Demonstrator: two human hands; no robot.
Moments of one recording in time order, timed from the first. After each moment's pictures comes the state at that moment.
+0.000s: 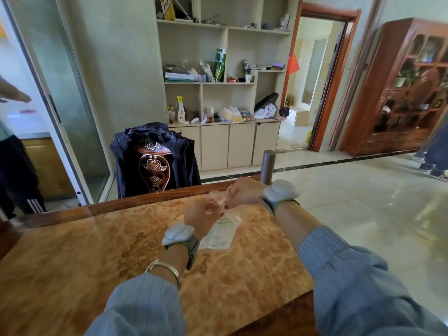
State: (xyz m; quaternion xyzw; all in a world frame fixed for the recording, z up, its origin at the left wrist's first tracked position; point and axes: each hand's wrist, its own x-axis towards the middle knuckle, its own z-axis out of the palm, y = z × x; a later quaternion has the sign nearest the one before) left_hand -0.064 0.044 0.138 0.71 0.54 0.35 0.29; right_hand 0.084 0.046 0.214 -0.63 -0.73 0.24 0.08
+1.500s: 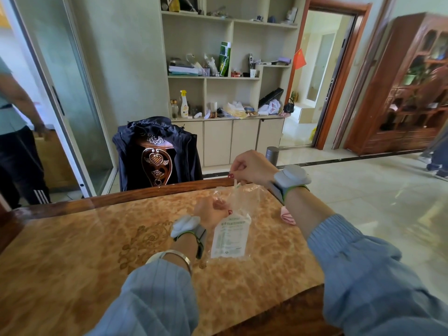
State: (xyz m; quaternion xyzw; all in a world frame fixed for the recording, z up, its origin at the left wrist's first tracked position) left_hand -0.040 0.061 0.126 0.68 0.58 0.27 0.36; right_hand 0.095 0.055 0.233 -0.61 -0.73 0.17 0.26
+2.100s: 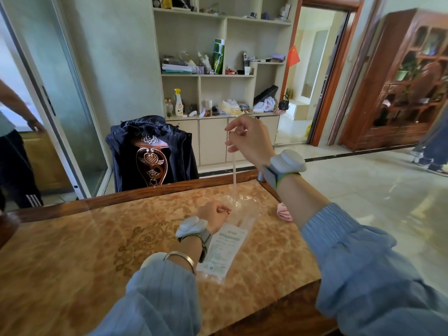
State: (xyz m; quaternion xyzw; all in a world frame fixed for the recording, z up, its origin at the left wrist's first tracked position) left_hand -0.026 0.059 0.111 0.72 0.59 0.24 0.29; right_hand 0.083 0.051 0.272 -0.53 -0.64 0.17 0.53
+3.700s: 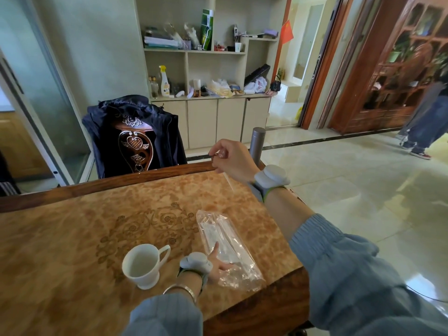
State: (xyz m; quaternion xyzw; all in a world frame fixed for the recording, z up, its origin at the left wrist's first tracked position) left_hand -0.016 0.026 -0.012 0.78 0.49 -0.18 0.35; right_hand 0.093 0.068 0.199 -0.59 -0.66 0.23 0.40
